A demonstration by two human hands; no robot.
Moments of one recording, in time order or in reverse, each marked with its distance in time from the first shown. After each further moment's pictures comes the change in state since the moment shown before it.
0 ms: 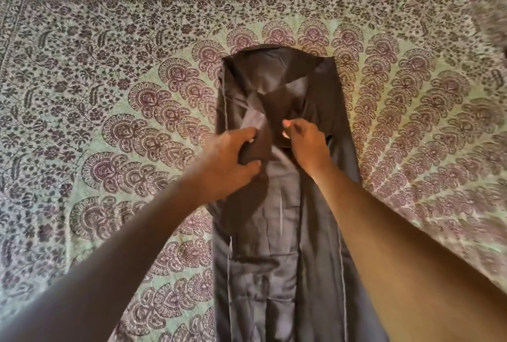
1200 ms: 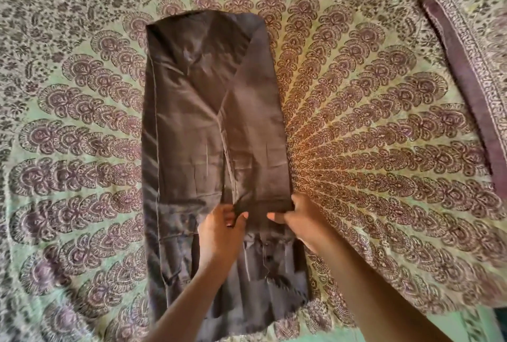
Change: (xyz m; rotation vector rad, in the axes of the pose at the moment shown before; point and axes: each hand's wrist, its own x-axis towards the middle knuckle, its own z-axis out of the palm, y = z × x) left_hand -0.150 0.059 0.278 -0.240 0.242 -0.614; right_hand -0.223 0.200 -0.079 0.315 -0.281 0.457
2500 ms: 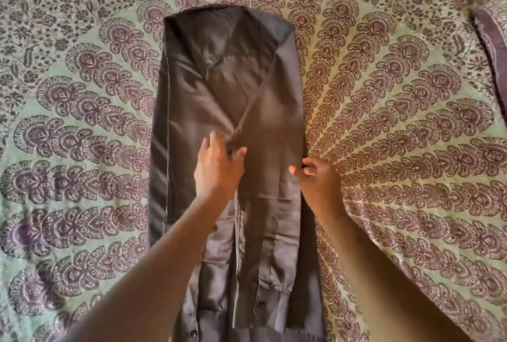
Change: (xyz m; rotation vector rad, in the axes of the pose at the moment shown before) left_hand 0.145 0.086 -0.042 0.119 0.162 0.195; right_hand 0.089 -0.081 -0.006 -0.206 0.402 -0.375
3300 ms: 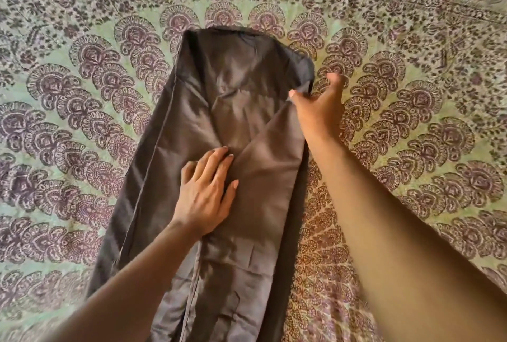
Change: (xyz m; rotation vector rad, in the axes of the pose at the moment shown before) left_hand 0.071 -0.033 0.048 0.409 0.168 0.464; right_hand 0.219 -0.165 0.018 0.075 0.049 -0.220
